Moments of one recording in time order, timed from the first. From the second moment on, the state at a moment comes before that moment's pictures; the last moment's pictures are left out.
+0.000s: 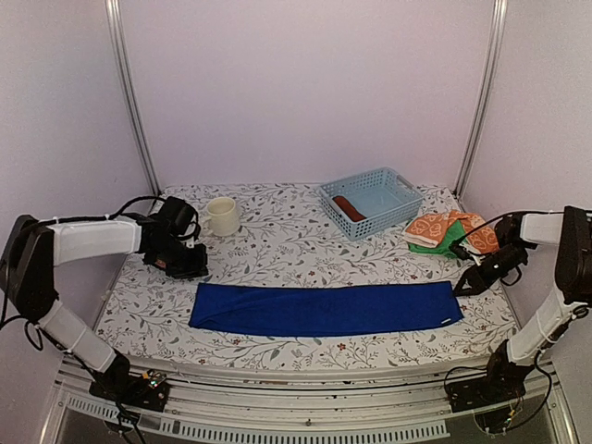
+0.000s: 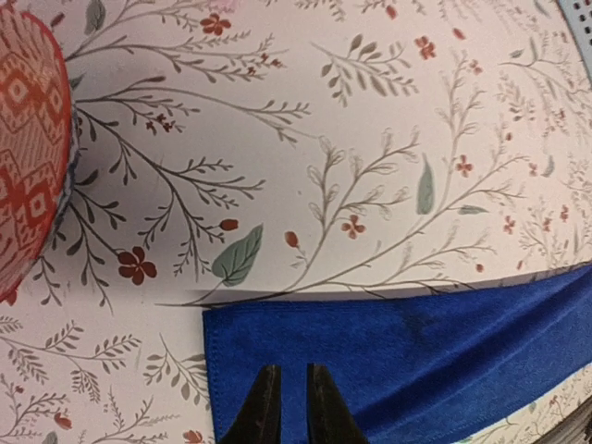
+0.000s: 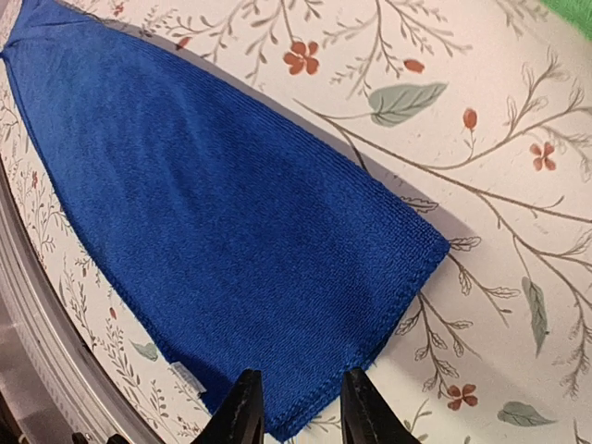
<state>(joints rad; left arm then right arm) -0.40 1.54 0.90 -0.49 0.03 -0.48 -0.26 1.62 0.92 -0.93 -0.54 -0.84</state>
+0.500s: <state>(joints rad) -0.44 1.42 0.81 -0.62 0.12 -0.55 -0.17 1.36 0.71 -0.99 -0.40 -1.07</state>
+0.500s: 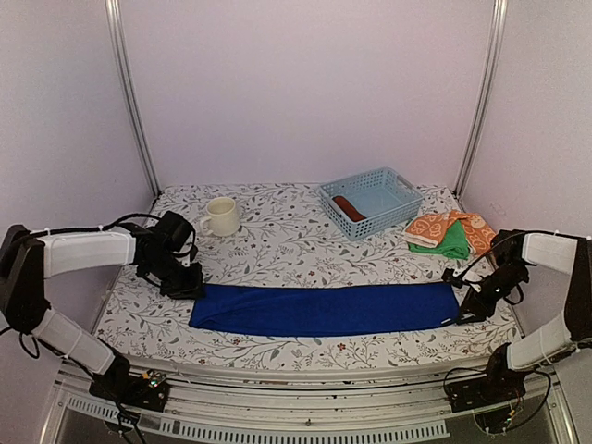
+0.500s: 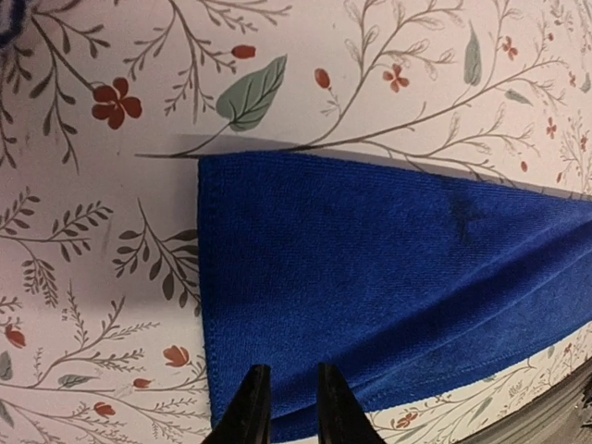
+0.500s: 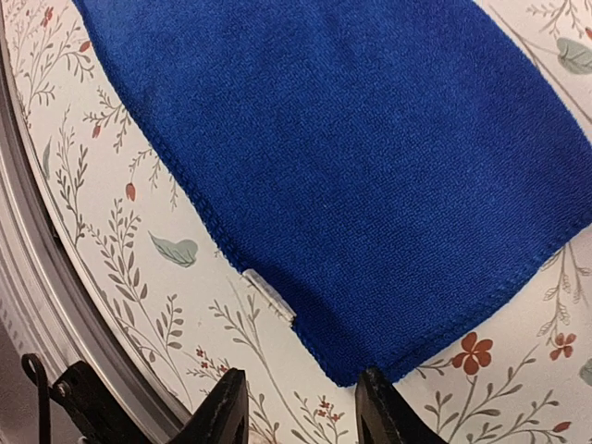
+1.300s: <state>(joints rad) -0.43 1.59 0.83 -0.61 0.10 -0.50 -0.01 1.29 0.67 -0.94 -0.20 -1.16</state>
